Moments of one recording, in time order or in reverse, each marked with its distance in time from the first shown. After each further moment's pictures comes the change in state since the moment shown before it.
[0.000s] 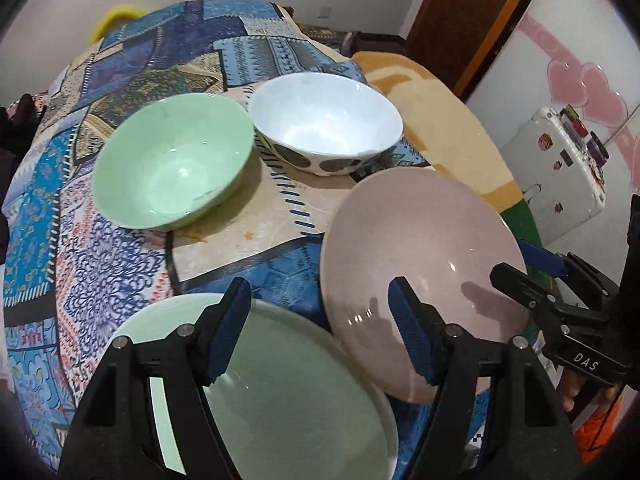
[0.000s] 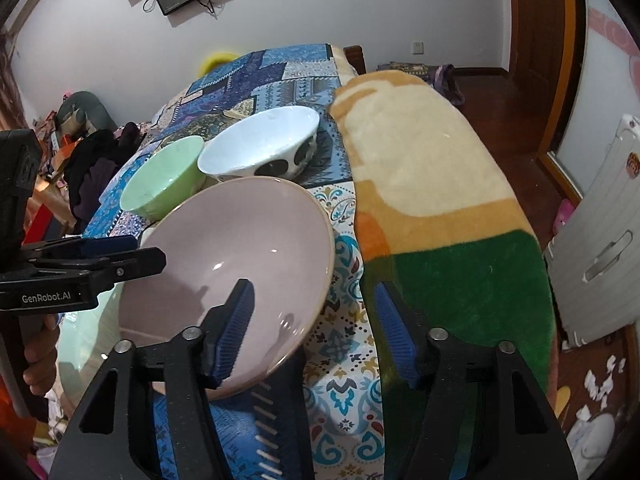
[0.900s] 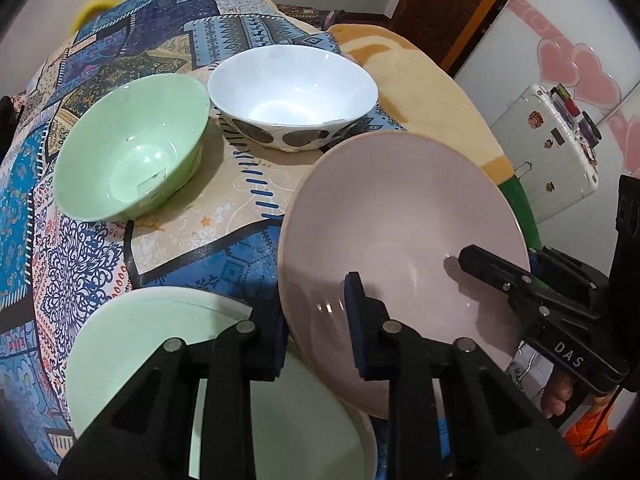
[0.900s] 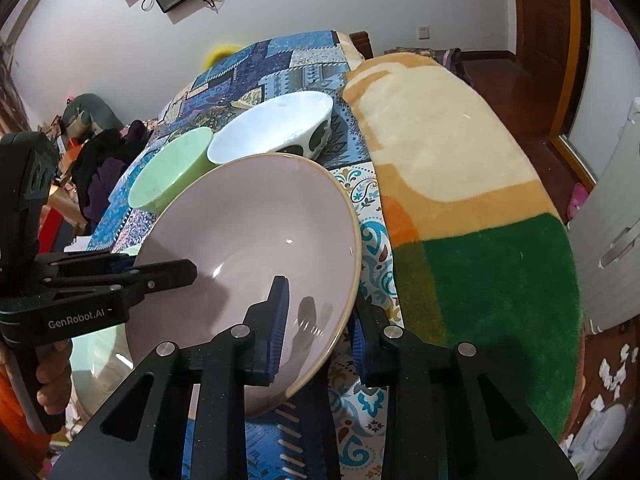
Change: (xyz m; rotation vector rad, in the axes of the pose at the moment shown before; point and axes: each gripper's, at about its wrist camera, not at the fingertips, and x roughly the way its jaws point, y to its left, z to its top) left arm 0.016 -0.016 -0.001 0.029 0.076 -0.039; right arm 0.003 0.010 0.006 0.030 0.027 0.040
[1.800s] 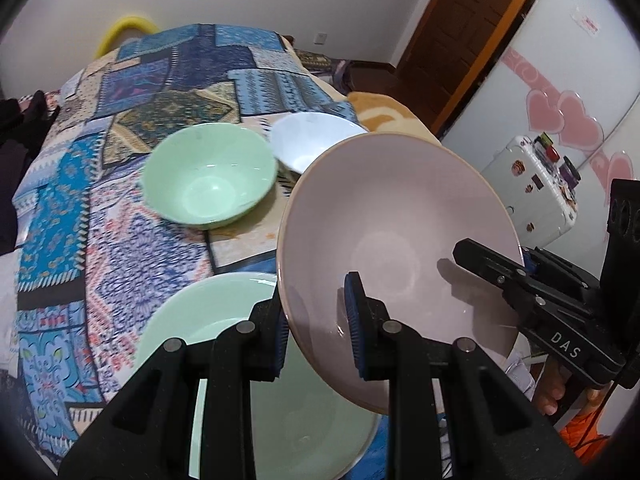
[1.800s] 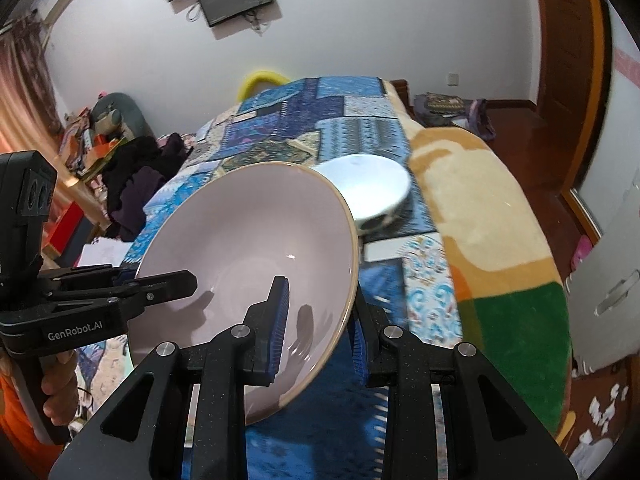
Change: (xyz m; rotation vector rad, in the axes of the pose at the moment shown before) left arm -0.097 0.035 -0.025 -0.073 -0.174 -0.018; right arm -0.031 0.083 0.019 -0.138 -0.103 0.034
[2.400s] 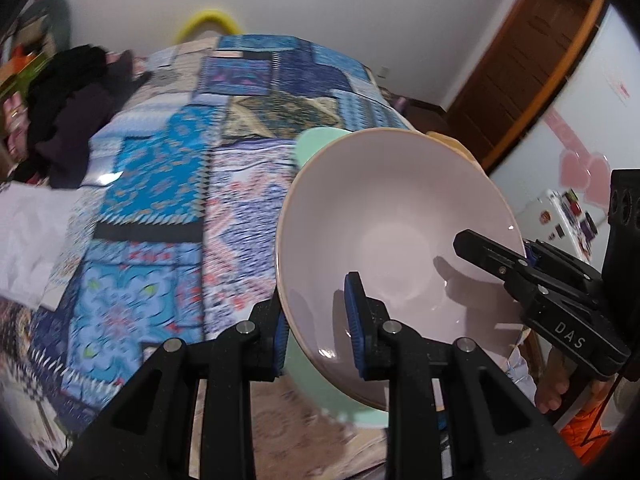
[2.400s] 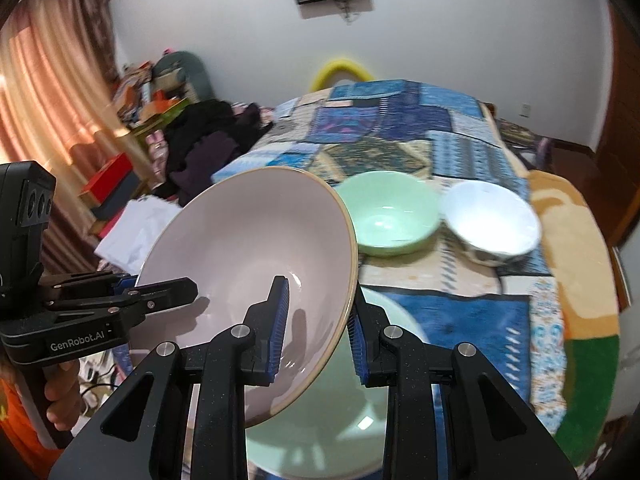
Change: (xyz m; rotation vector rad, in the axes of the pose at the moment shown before) left arm -0.086 0.109 -0.065 -0.201 -0.109 0.096; right arm 0.033 0.124 0.000 -0.209 0.041 0.140
